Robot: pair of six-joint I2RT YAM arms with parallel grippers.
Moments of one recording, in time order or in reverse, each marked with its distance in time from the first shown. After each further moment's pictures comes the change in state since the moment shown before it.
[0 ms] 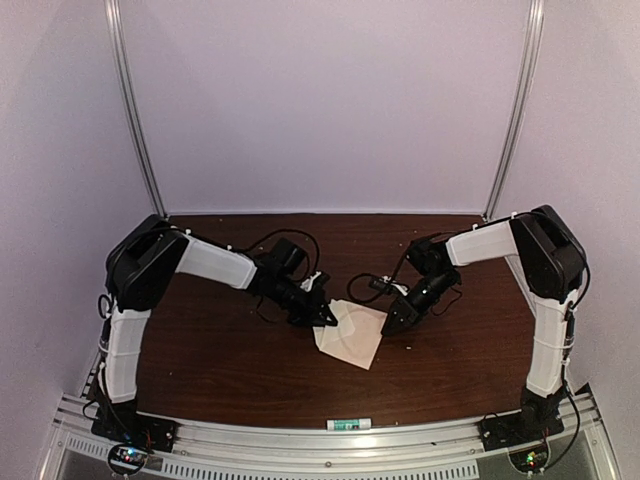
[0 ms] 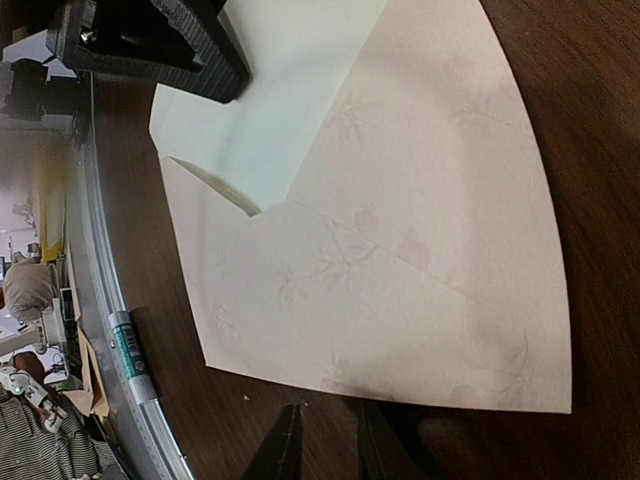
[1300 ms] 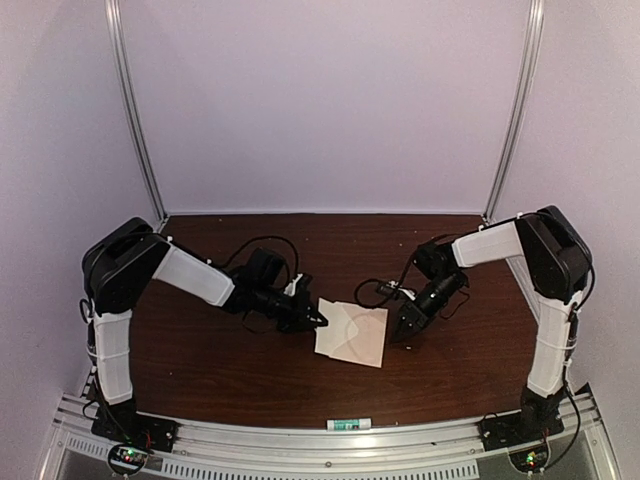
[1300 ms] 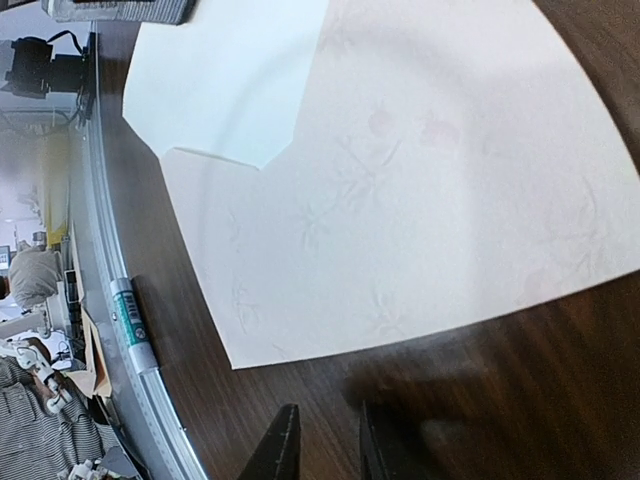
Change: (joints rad) left arm 0.011 -0.155 -0.308 0.355 -0.043 -0.200; right arm -0.035 -0.041 -0.062 -0.066 -0.006 -0.077
